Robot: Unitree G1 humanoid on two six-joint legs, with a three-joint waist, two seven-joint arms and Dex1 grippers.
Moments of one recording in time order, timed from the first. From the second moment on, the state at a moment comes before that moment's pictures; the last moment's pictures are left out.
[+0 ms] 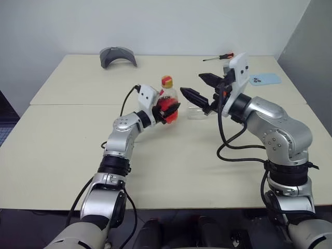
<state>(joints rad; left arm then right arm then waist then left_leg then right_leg) -0.76 0.23 0.00 0.46 -0.22 0.18 -0.76 -0.76 -0.32 -0.01 -0.30 0.54 0.86 0.43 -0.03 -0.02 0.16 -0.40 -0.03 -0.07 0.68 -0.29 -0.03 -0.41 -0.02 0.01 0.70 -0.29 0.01</state>
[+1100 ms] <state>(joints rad) -0.78 0.25 -0.07 0.48 -0.21 0.12 -0.91 -0.84 -0.25 0.02 -0.15 0.53 0.86 0.47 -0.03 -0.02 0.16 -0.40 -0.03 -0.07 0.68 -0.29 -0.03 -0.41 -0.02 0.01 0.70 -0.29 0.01</state>
